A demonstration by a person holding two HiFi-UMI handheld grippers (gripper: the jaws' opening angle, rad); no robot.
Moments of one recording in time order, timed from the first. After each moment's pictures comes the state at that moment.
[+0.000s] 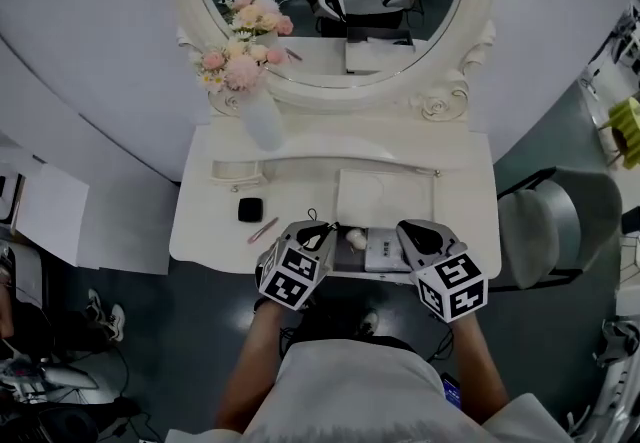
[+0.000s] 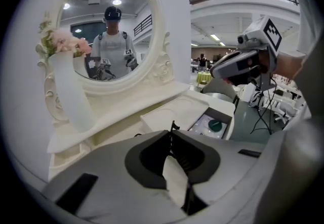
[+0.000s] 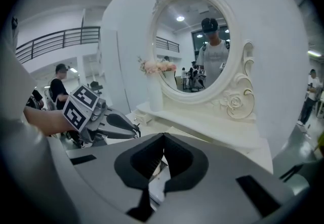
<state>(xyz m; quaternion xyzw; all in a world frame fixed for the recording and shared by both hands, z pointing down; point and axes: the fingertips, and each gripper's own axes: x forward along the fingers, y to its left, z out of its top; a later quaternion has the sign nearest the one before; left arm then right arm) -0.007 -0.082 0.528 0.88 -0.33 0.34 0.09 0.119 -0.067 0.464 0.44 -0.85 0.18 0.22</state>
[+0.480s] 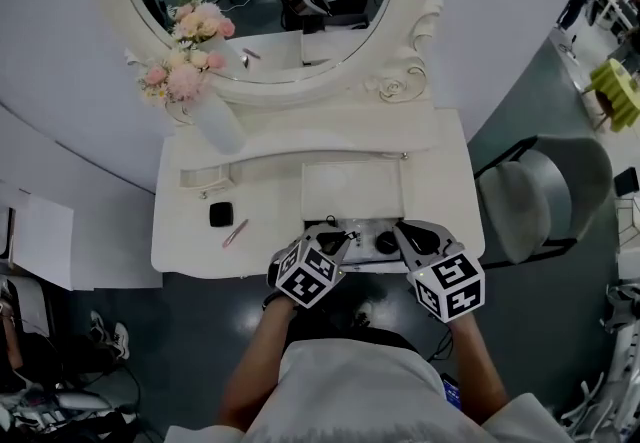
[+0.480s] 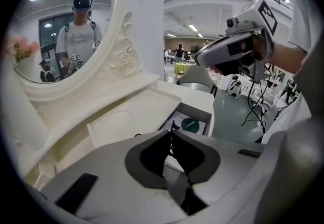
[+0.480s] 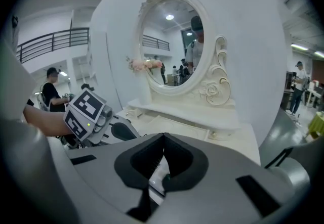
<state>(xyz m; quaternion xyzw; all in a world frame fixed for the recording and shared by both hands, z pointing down) 0.099 -0.043 0.573 0.89 -0.19 0.40 0.08 0.186 -0.038 0.486 0.48 -0.82 0.21 0.22</state>
